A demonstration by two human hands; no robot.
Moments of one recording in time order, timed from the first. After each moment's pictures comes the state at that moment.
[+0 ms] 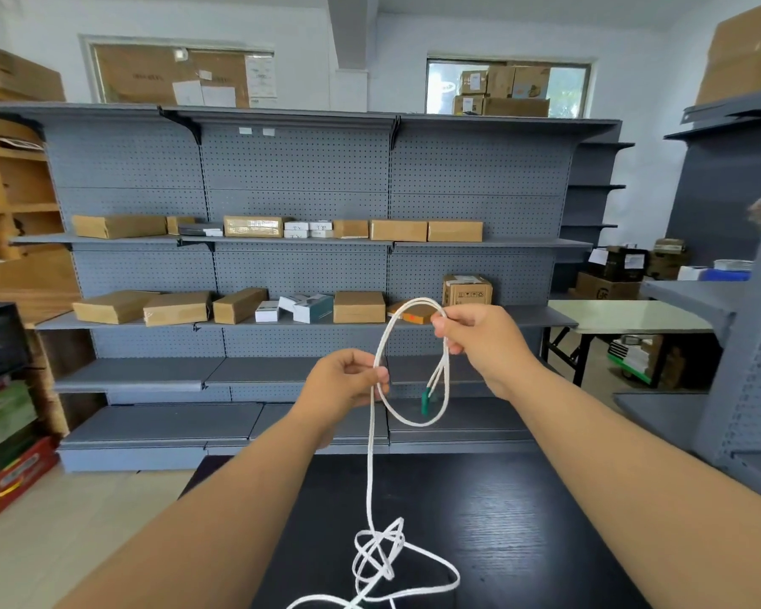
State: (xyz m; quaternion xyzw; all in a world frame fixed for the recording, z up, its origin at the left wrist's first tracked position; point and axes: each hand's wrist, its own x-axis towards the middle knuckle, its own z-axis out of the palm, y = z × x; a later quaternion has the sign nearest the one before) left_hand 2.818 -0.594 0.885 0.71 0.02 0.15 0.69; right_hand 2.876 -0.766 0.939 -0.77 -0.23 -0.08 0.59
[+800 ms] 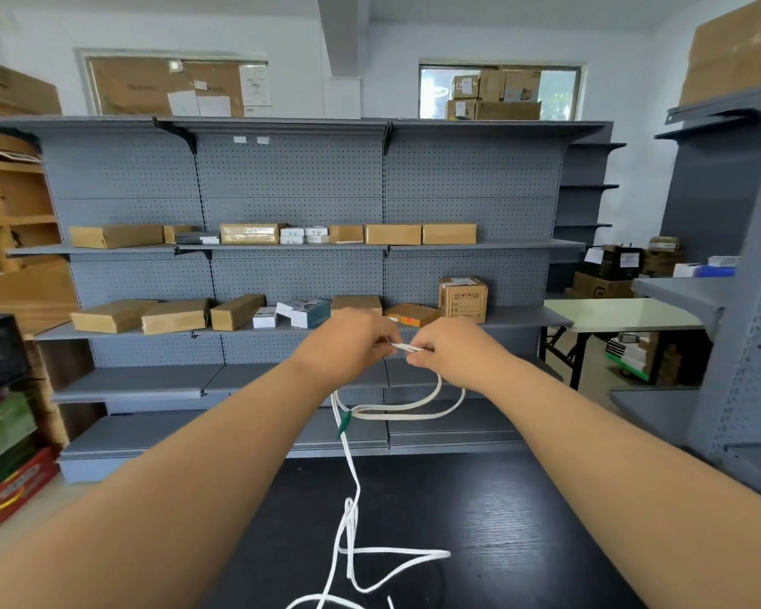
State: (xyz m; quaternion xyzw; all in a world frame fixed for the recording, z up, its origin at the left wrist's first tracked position) left_hand 2.821 -0.605 0.948 0.96 -0.13 0.24 0.10; right_hand 2.861 -0.763 0.952 -0.93 -0.34 -0.10 0.12
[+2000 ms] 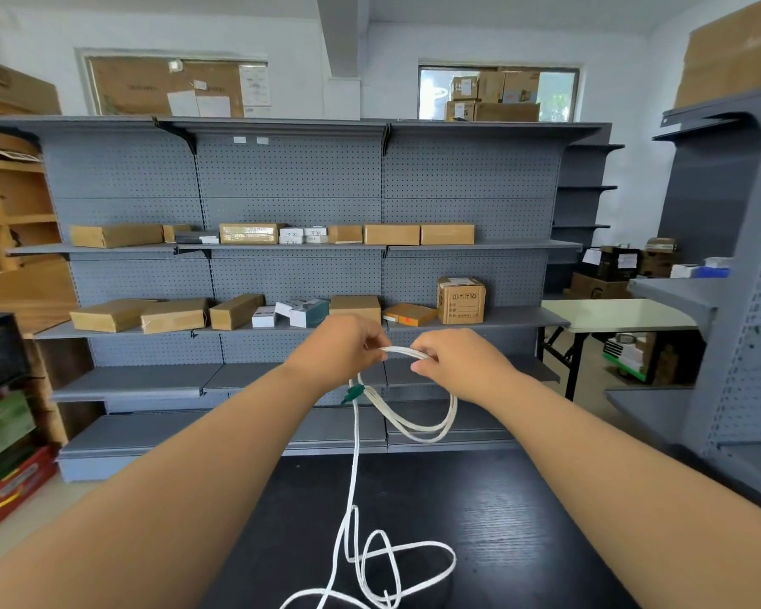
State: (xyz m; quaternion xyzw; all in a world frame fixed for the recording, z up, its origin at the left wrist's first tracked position) left_hand 2.812 -0.606 0.942 0.95 -0.07 0.22 0.19; right_hand 2.853 -0.775 0.938 -0.93 -0.31 -0.10 0.15
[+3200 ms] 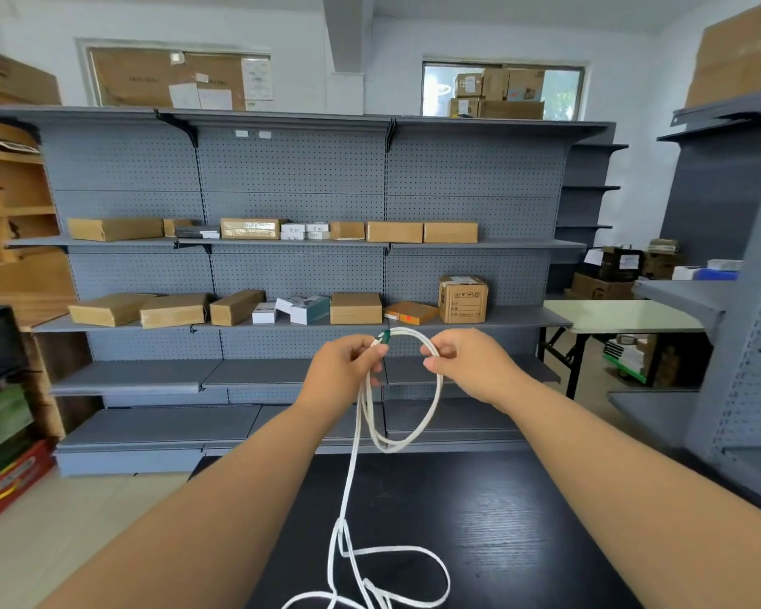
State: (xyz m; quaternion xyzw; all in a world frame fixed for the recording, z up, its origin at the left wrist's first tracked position) left_hand 2.825 -0.602 0.896 0.82 0.00 0.25 0.52; right_hand 2.874 -0.773 0.924 -0.89 -0.25 -0.05 0.37
